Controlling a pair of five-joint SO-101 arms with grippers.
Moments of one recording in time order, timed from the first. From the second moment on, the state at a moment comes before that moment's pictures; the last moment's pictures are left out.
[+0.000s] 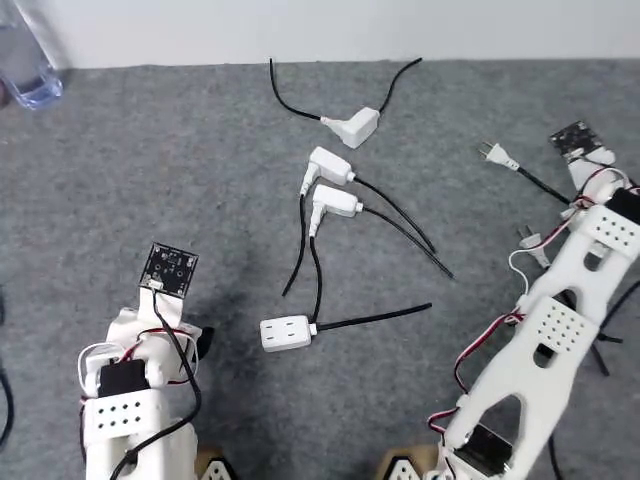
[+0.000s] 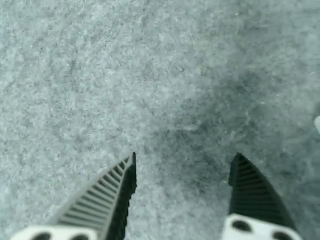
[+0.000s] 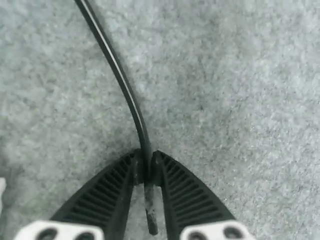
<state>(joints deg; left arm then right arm) -15.1 -64.7 85.1 52.1 -21.0 32.7 85.0 -93.1 74.1 57.8</state>
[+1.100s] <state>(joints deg) -15.1 -64.7 85.1 52.1 -21.0 24.5 32.2 -77.2 100.6 56.5</state>
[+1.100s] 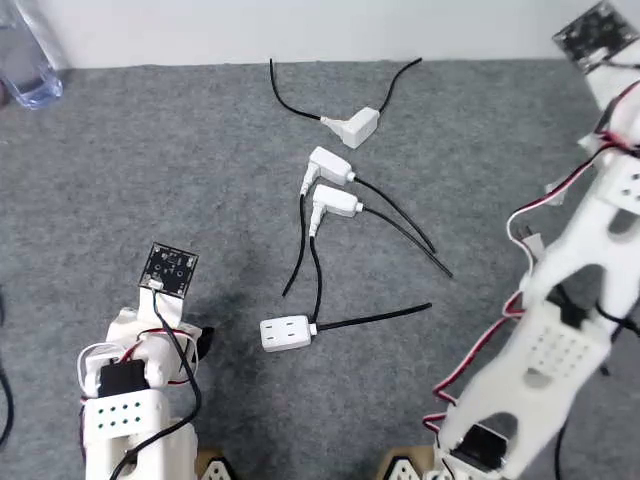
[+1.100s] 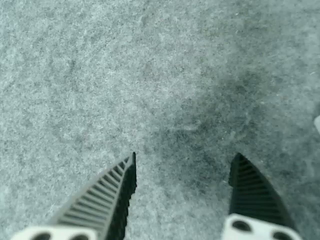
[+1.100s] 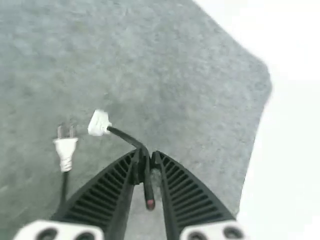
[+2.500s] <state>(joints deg) -15.1 -64.7 85.5 52.1 -21.0 41.8 -23.0 55.1 31.8 76.2</state>
